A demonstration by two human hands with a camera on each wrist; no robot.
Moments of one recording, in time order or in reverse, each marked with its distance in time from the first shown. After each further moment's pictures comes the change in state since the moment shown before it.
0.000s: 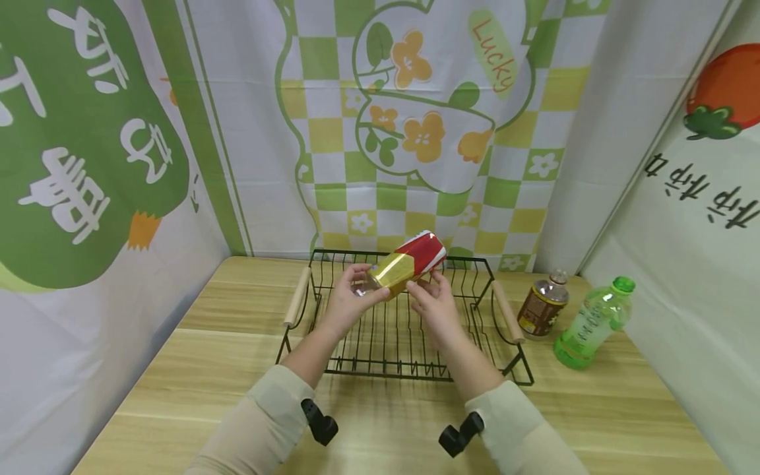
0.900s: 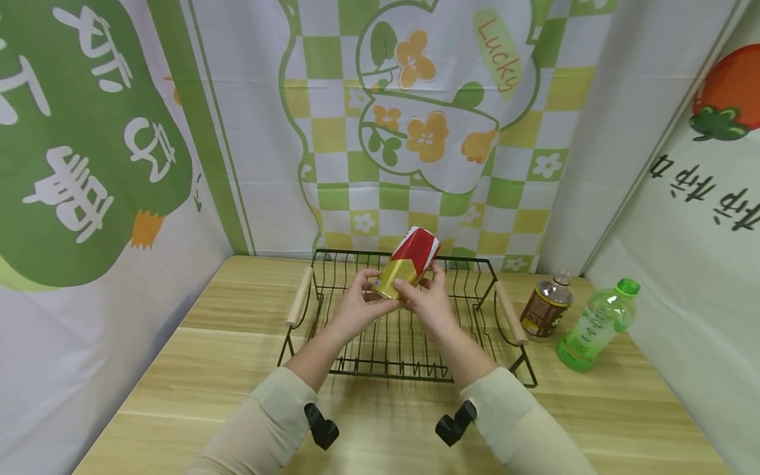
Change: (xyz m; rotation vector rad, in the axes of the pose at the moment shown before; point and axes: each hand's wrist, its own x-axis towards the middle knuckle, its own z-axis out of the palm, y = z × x) left_hand -0.006 0.001 0.006 0.057 -0.111 -0.055; right_hand 0.012 -0.007 0.017 0.011 0.006 0.023
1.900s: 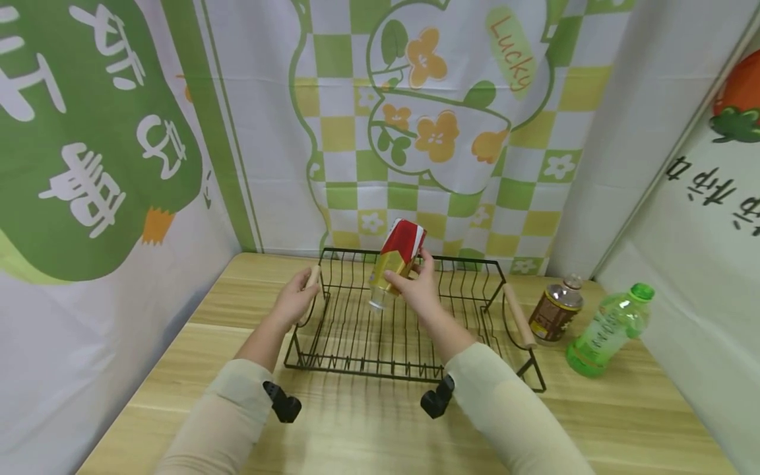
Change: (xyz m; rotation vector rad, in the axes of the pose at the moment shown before) left_hand 0.005 -0.049 -0.121 0.226 0.115 -0.222; right_hand 0.035 0.004 0.024 -0.137 0.010 -0.009
